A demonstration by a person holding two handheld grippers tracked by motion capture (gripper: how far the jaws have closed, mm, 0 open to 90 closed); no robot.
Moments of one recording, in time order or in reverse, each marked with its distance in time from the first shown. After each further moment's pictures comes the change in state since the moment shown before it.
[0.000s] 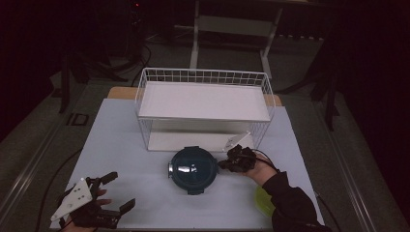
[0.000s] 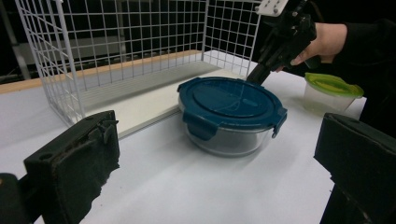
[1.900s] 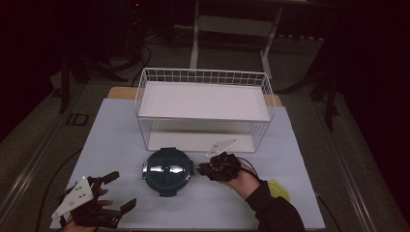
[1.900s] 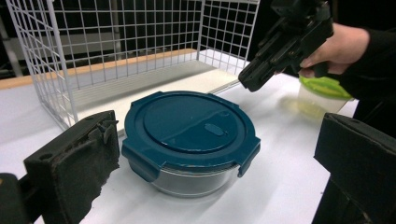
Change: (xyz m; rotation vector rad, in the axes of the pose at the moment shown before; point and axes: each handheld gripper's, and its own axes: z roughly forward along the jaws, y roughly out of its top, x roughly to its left) left arm -0.002 0.006 0.003 0.018 -0.012 -0.004; right arm 0.056 0.030 0.003 -0.171 0.006 0.023
